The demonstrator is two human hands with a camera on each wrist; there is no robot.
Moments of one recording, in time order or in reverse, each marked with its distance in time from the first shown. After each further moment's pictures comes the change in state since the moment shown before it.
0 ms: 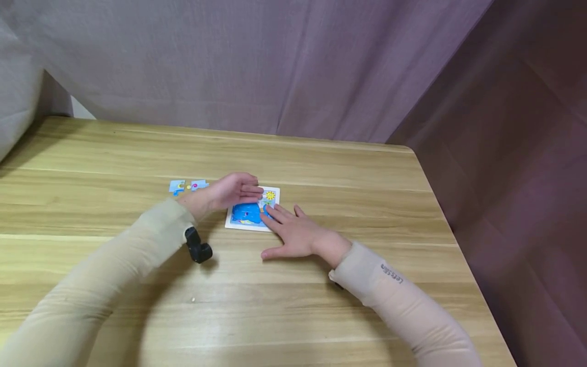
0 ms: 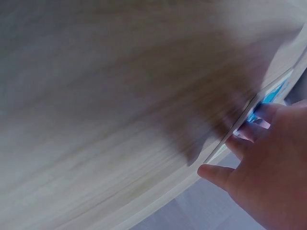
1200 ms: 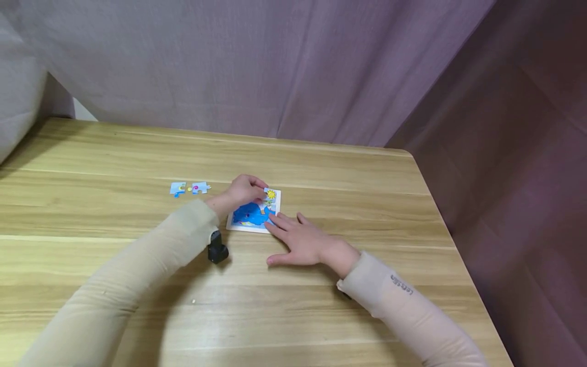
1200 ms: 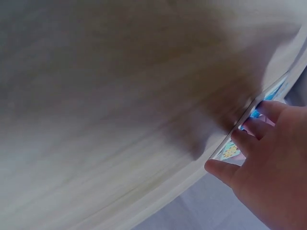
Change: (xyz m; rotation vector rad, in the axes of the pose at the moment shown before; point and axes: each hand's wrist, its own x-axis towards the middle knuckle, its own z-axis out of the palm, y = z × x) left_hand 0.022 -0.009 0.021 0.597 0.414 0.113; right_hand -0.012 0.007 0.007 -0.003 0.029 -0.042
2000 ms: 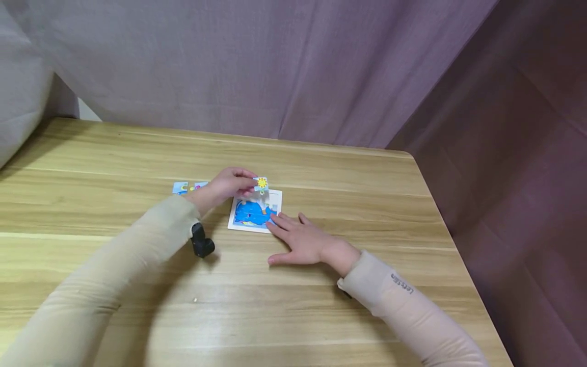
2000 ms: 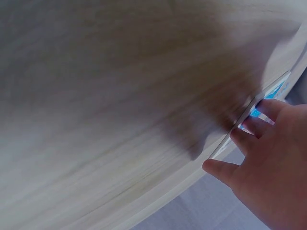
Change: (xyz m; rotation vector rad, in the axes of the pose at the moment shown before) left_hand 0.008 -0.005 -0.033 -0.327 -0.103 -0.061; right_hand 0.001 0.003 -0.002 0.018 0.004 0.001
